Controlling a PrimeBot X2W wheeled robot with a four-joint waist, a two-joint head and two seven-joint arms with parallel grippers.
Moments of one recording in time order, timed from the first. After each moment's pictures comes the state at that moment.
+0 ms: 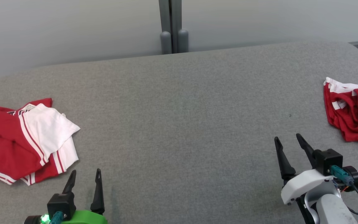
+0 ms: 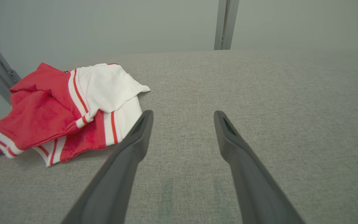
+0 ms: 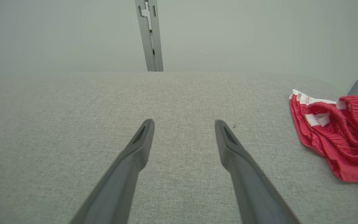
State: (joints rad) left arm 0.00 0.05 -0.02 0.35 -0.10 -0.11 -0.26; right arm -0.20 -0.05 -0.04 0.43 0.07 0.13 -0.26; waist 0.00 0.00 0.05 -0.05
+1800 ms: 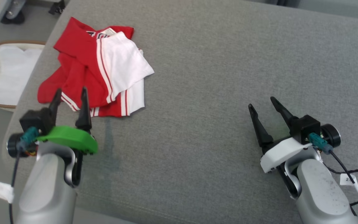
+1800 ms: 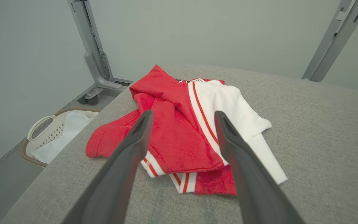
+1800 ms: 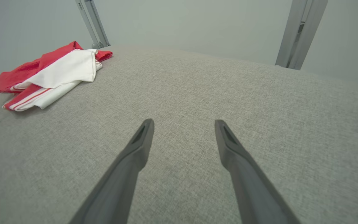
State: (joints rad) left arm -0.47 0.13 -0.09 0.57 -0.31 -0.13 -0.26; right arm -0.37 -0.05 0.10 0.42 0.05 0.13 -0.26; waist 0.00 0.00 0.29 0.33
